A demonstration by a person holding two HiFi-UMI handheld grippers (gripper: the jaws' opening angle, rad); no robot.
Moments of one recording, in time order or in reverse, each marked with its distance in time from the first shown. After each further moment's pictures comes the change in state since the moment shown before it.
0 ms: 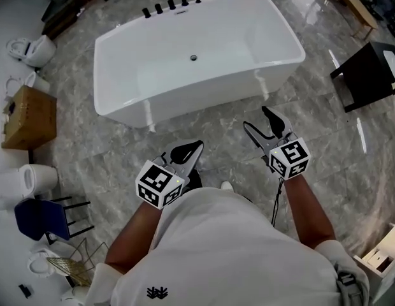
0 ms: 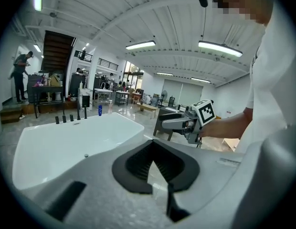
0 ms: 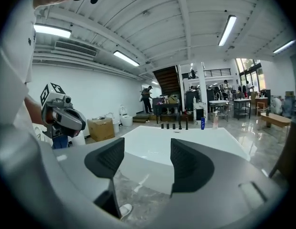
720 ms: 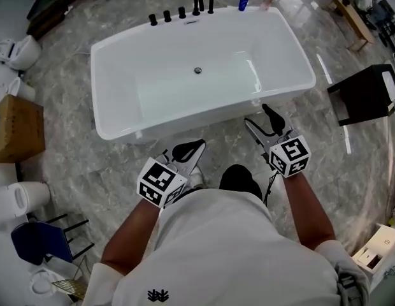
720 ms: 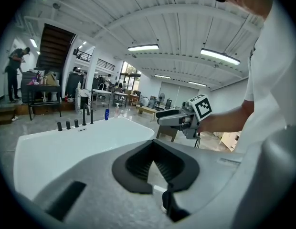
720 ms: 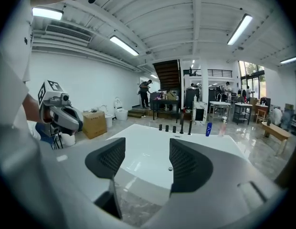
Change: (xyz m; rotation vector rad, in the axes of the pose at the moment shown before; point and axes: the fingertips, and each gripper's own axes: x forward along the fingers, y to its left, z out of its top) left arm -0.021 0.234 0.045 0.012 -0.017 -0.078; right arm 0.229 -0.001 0.078 -0.056 0.084 -0.066
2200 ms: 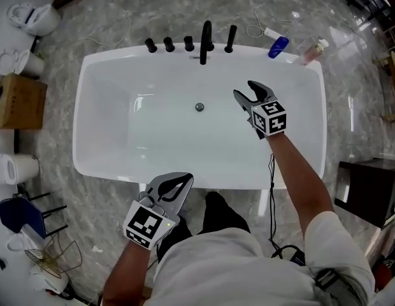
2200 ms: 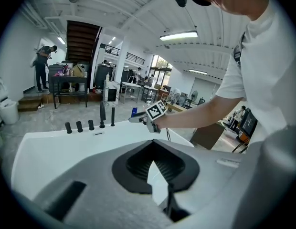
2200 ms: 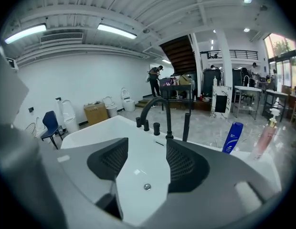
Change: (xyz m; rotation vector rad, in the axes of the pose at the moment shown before) left arm 0.290 0.246 0.143 -0.203 0.052 0.335; right arm 0.473 -0.412 0.008 -0.042 0.141 0.284
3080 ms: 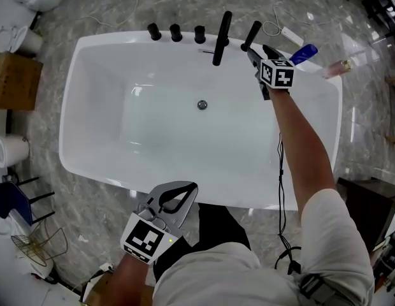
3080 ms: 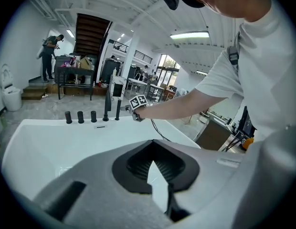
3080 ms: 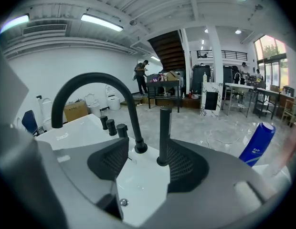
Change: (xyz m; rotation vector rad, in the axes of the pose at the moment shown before) left arm 0.064 0.057 -0.026 -0.089 0.006 0.027; right arm 0.188 -0.150 0.004 0.058 0.019 -0.138
